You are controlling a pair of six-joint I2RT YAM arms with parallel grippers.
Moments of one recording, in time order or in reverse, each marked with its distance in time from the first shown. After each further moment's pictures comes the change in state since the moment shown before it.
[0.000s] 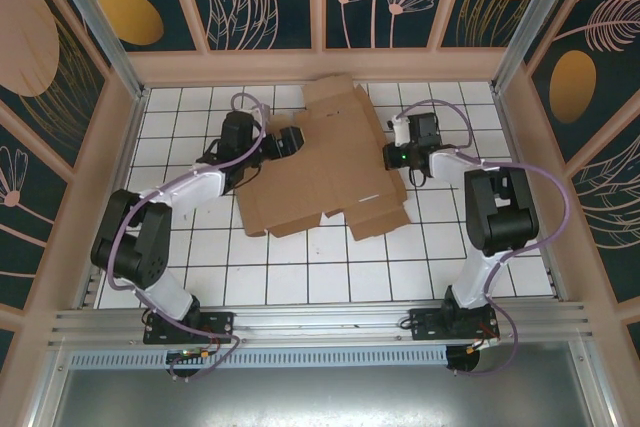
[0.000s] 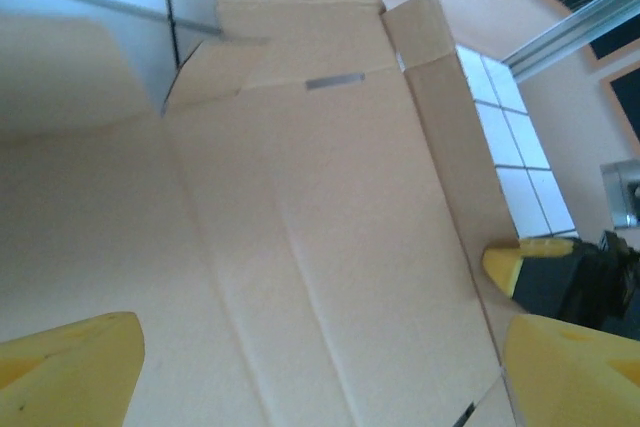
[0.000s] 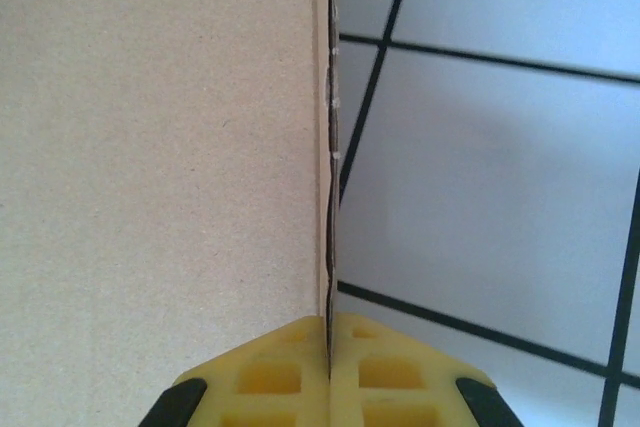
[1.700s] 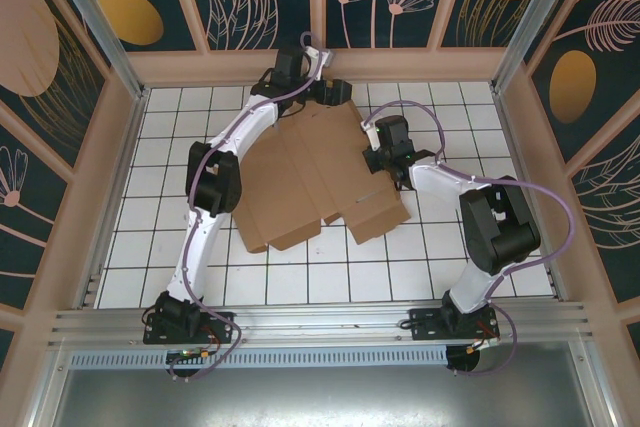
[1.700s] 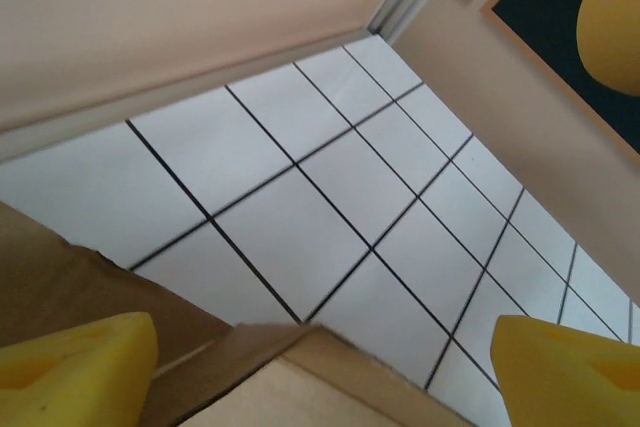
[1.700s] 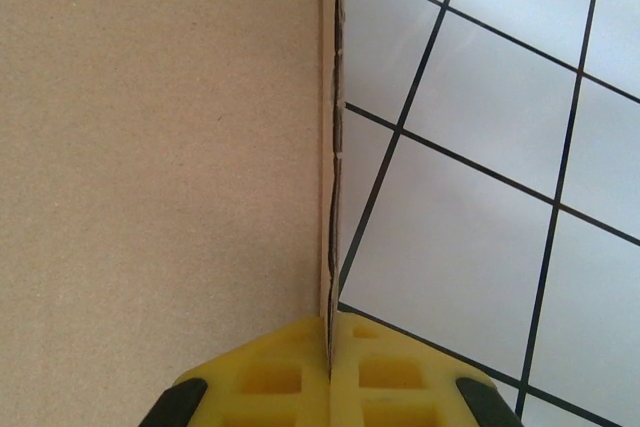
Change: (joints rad) left arm -0.033 0.843 1.305 -0.476 0.342 0.352; right arm 0.210 -0.103 -0.022 0.010 0.354 -0.152
